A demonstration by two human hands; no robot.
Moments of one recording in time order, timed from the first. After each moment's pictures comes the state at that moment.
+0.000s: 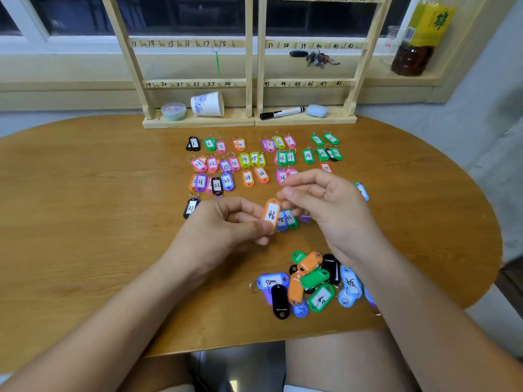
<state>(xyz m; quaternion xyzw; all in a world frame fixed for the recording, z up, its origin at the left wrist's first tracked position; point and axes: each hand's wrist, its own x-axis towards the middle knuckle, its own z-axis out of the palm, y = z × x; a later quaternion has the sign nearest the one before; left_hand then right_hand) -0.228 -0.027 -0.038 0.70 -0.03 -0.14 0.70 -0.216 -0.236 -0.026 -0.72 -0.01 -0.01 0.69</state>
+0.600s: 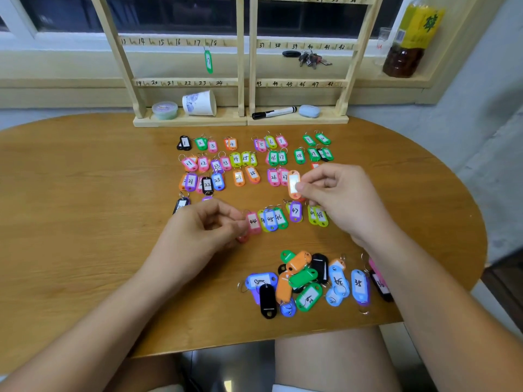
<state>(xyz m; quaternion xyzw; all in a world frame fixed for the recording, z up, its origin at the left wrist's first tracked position) -0.235 -0.014 -0.046 0.79 -0.05 -0.06 0.61 -0.194 -0.278 -0.021 -0.84 0.03 -0.05 0.53</state>
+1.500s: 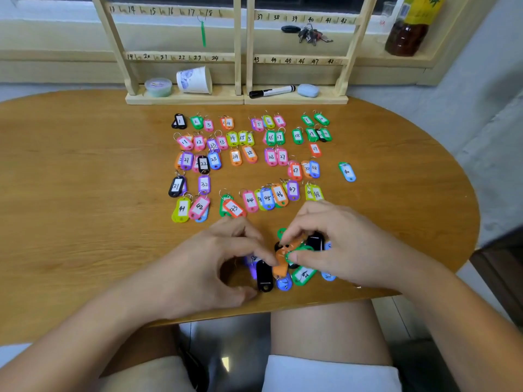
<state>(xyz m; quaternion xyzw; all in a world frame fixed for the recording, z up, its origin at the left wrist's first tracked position) -0.280 -0.009 -0.042 0.86 -0.36 -0.12 0.34 -0.273 -0.285 -0.025 -0.93 -0.22 0.10 0.29</state>
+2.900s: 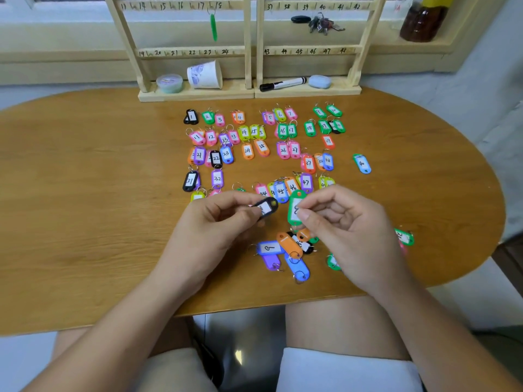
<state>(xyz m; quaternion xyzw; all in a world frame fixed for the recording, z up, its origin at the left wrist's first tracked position) -0.274 -0.022 -0.050 0.72 -0.02 -0.08 0.69 -0.292 -0.251 -0.048 -0.78 -0.08 -0.06 0.62</state>
